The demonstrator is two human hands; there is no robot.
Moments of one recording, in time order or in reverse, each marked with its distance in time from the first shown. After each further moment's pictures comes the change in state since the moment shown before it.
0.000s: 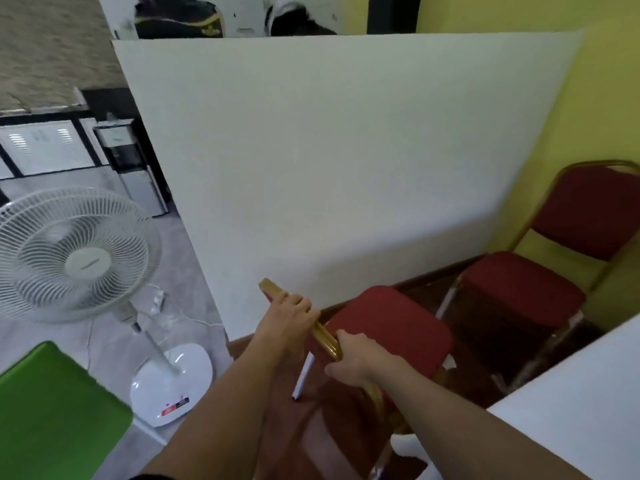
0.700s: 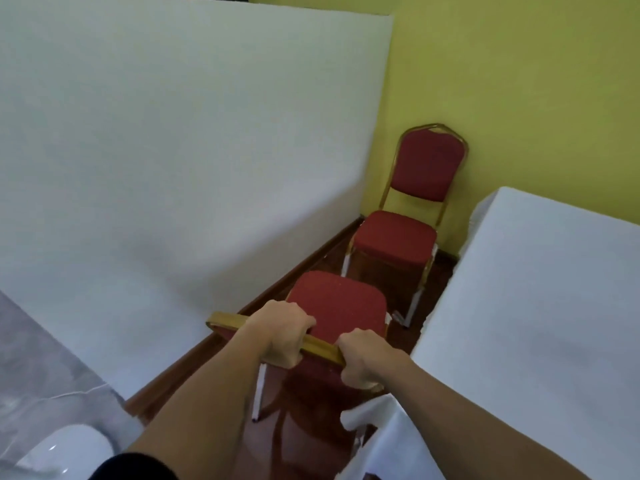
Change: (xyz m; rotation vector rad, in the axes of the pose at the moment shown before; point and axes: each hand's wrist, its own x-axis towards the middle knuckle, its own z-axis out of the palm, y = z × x) left_hand 0.091 0.035 -0.023 -0.134 -0.102 0.605; right_hand -0.036 0.048 -0.018 -0.123 0.063 0.293
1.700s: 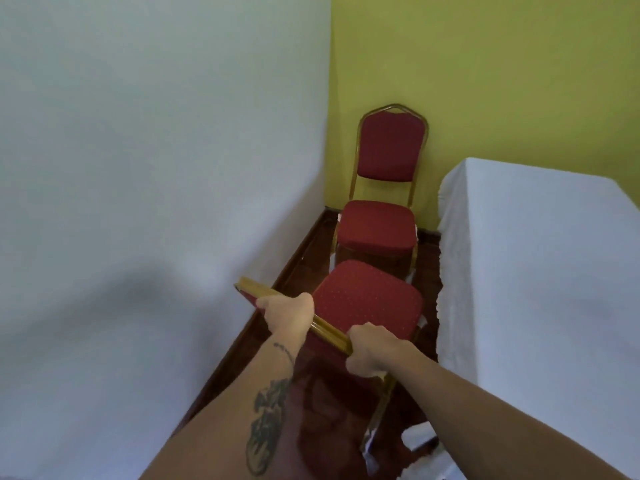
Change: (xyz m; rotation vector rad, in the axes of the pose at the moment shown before) left_hand 0.076 -0.139 -0.014 -1.591 0.331 -0.912; right_hand 0.139 -0.086 -0.044 0.299 0.023 0.406
